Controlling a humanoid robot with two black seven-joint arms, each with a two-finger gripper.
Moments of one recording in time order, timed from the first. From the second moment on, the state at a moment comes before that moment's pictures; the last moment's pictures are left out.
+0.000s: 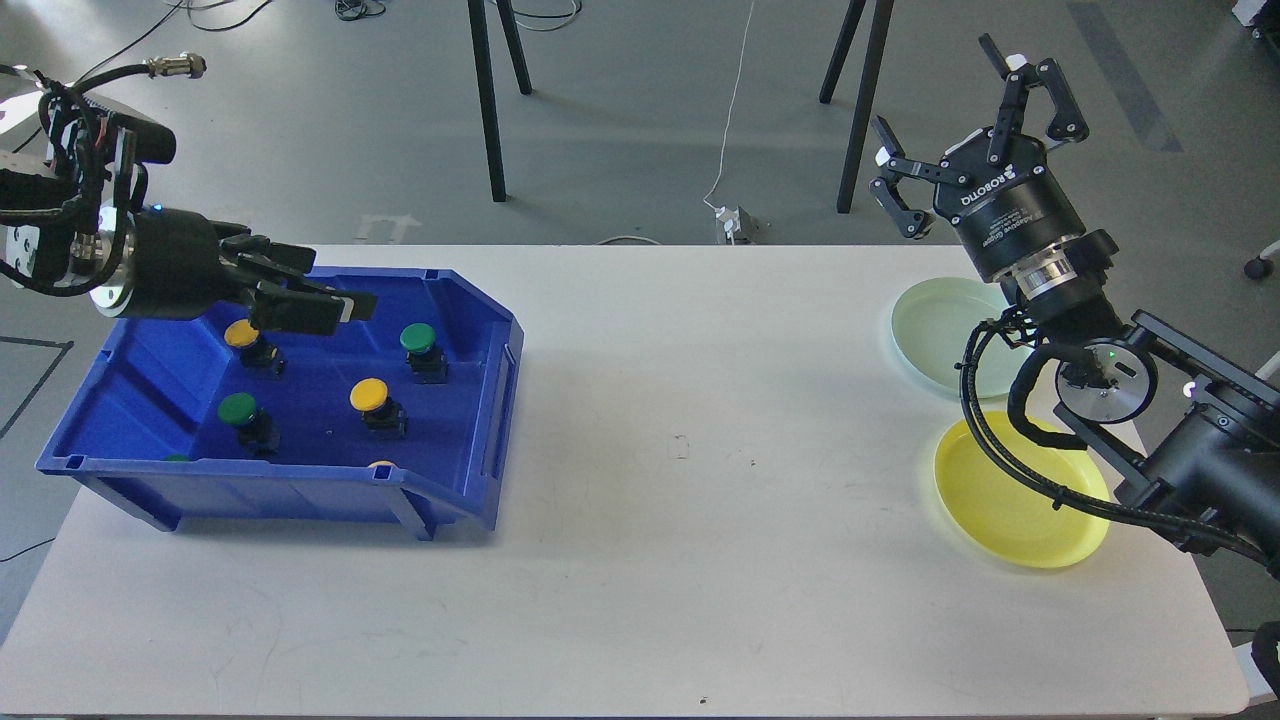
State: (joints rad) left arm -1.20 1.01 -0.10 -1.27 1.67 -0.49 -0.49; right arm 0.73 -0.43 0.64 0.98 0.11 0.49 0.48
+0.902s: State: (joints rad) left arm -1.09 0.73 -0.01 -0.93 1.68 -0.49 -0.49; right arm 0.69 -0.44 0.64 0.98 0.11 0.49 0.48
